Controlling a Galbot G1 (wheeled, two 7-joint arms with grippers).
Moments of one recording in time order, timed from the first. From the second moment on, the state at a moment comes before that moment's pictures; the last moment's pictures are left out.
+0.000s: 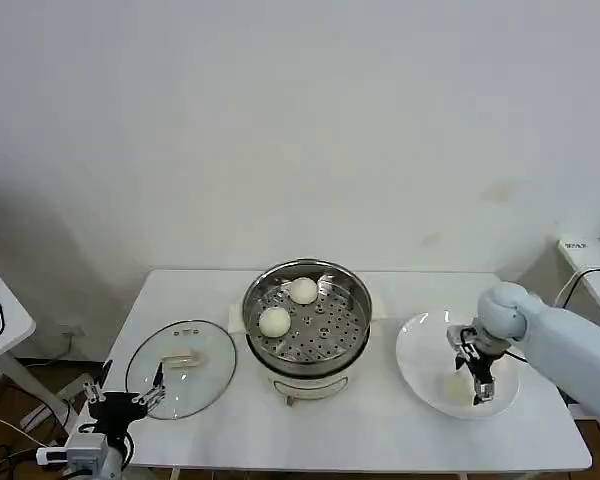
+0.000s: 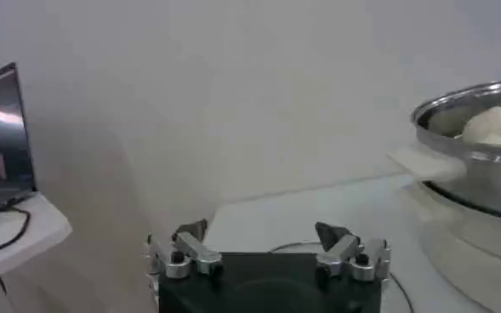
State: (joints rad) left arm 1.66 -1.45 -0.77 -2.22 0.03 0.32 0.05; right arm -0.17 0.63 -0.70 1.35 -0.31 -0.29 -1.31
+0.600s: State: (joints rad) left arm 1.65 -1.45 -0.77 -2.21 0.03 0.32 0.05; right arm -0.17 0.63 -0.70 1.34 -0.31 -0.30 -1.30
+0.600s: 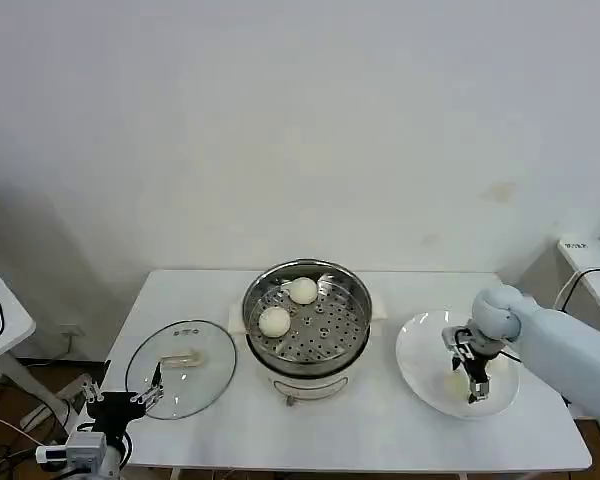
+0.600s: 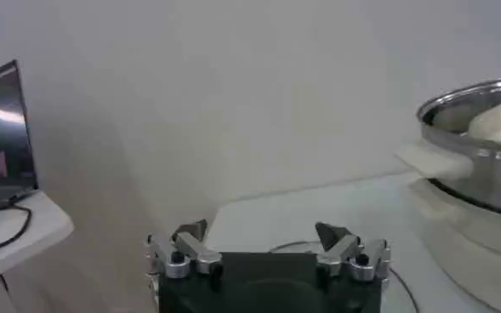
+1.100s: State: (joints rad) left arm 1.65 -1.45 -0.78 -2.21 0.03 0.32 0.05; right arm -0.14 0.61 -0.69 1.35 -0.28 -0.29 -1.30
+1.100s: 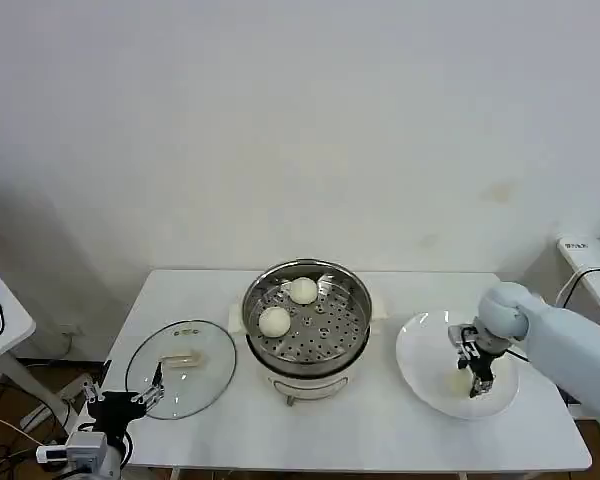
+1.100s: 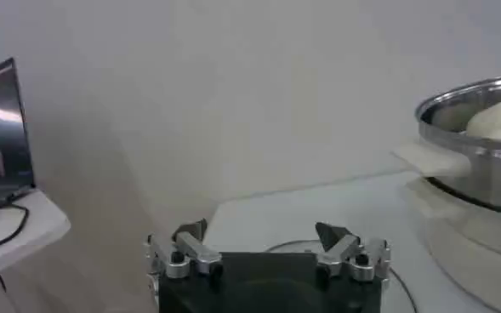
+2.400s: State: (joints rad) left arm 1.67 -1.47 -0.81 -2.21 0.03 0.32 0.05; right arm 0.36 0.94 -0.84 1.61 -0.15 0.32 -1.28
